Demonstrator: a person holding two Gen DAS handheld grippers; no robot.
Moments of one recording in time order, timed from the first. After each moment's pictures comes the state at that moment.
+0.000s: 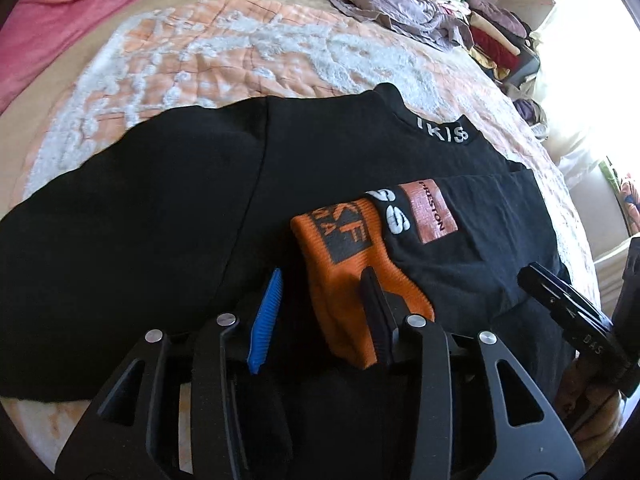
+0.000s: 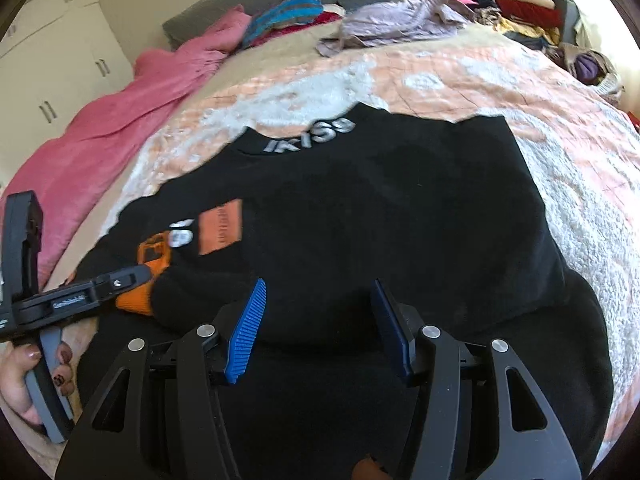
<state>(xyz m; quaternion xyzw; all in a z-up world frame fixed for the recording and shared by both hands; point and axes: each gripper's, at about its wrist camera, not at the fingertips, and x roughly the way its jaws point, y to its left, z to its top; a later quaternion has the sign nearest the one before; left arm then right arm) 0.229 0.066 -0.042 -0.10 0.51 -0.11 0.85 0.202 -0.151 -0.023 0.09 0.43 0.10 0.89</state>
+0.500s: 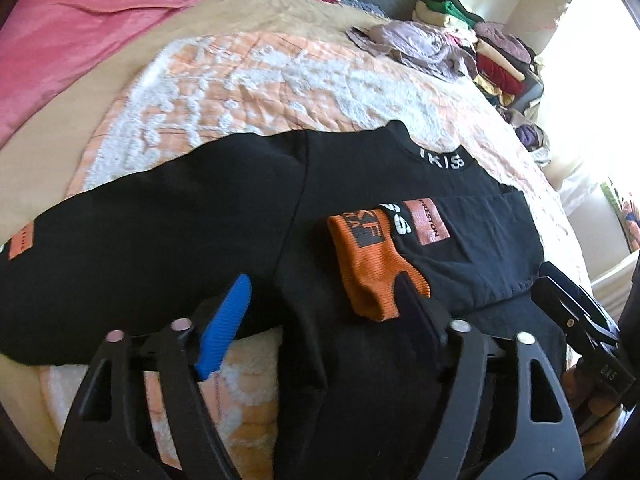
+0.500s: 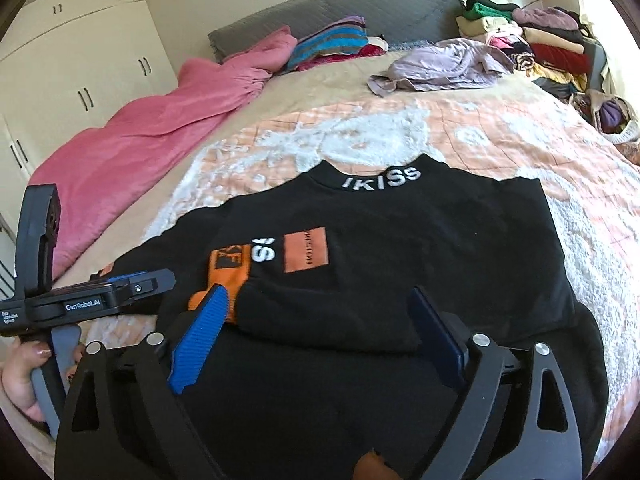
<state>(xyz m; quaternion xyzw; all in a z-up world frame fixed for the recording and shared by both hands) 0.192 0.094 -0.007 -0.12 0.47 -0.08 0.87 0.177 -0.105 0.019 0.05 0.37 0.14 0.91</state>
